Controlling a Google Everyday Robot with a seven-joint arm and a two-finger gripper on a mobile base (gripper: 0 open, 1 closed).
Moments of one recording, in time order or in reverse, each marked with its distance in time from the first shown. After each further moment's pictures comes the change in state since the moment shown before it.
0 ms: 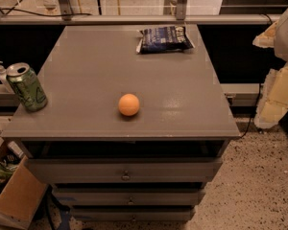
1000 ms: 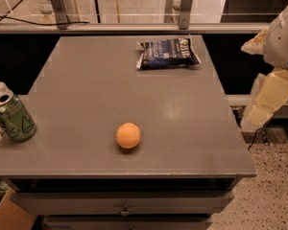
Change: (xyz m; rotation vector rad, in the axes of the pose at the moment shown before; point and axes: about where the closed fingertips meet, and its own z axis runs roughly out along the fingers) arm -0.016 0.005 0.015 -0.033 -0.089 0.006
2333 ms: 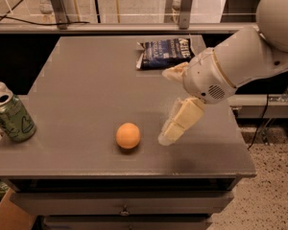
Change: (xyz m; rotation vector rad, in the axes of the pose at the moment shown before) arm -0.122 0.040 0.097 -0.193 -0.469 -0.062
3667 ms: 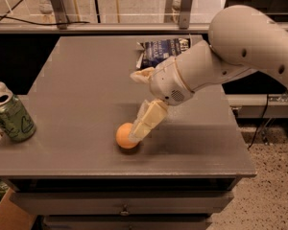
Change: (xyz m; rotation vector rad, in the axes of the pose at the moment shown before) arm -0.035 -0.016 0.073 -0.071 -0.134 -0.097
